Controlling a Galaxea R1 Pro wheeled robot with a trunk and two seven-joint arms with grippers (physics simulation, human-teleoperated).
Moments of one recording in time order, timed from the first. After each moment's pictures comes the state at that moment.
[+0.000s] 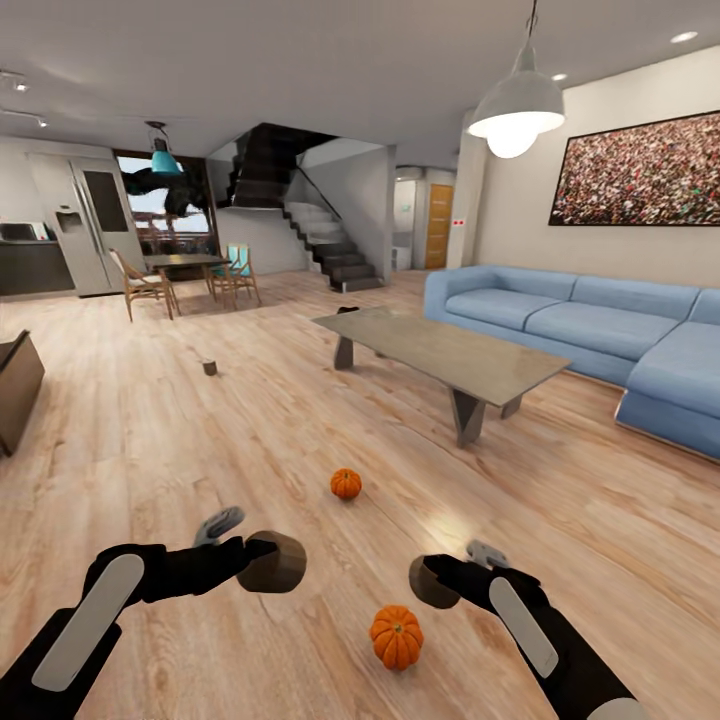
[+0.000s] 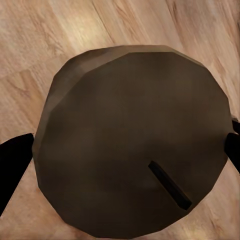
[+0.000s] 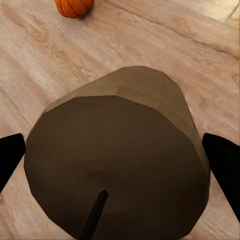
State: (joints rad) left arm -0.32 0.28 -0.12 -1.47 1.20 0.99 0.30; right arm -0.44 -0.09 0.26 -0.96 -0.82 0.53 -0.22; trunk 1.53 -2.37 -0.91
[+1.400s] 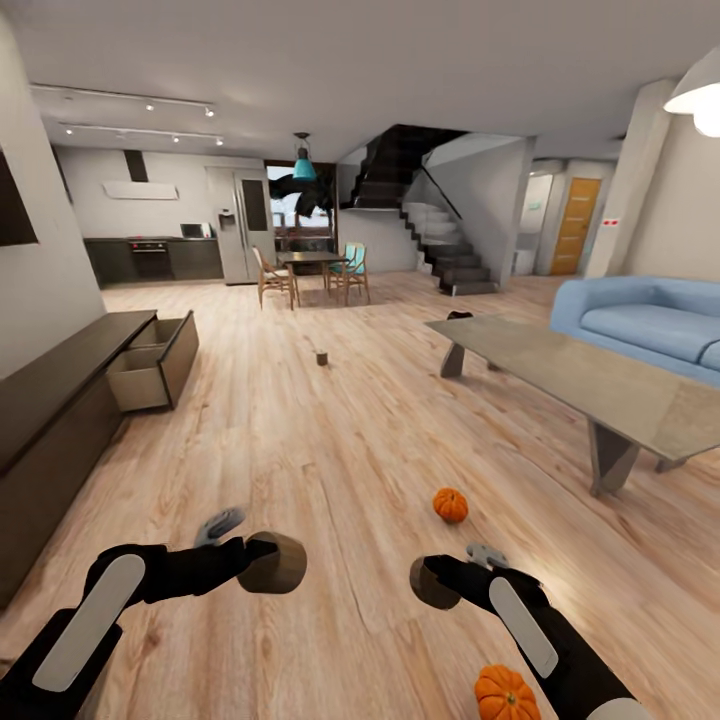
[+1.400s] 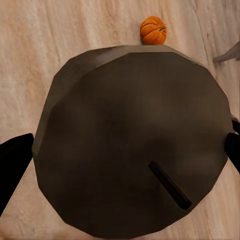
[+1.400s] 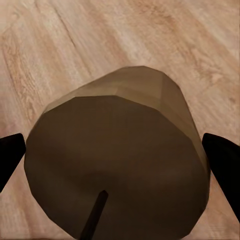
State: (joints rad) left arm -0.32 0.27 -0.12 -1.47 1.20 0.99 0.30; right arm -0.44 -0.09 0.26 -0.96 -0.82 0.53 -0.23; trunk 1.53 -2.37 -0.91
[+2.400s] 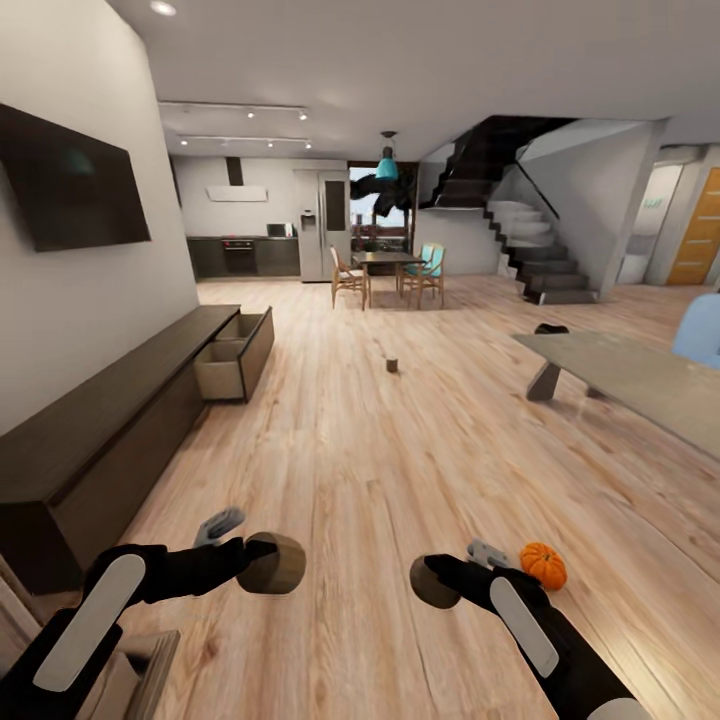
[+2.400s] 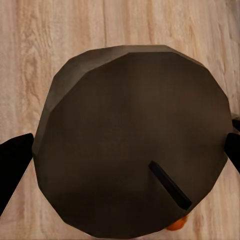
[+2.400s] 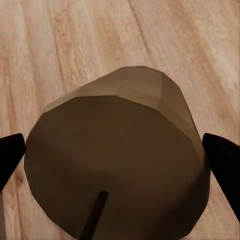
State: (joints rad) left arm -0.32 0.27 -0.13 -1.47 1.20 0.99 0.31; right arm -0.44 -0.09 0.25 -0.96 -0.82 0.53 -0.22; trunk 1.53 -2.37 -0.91
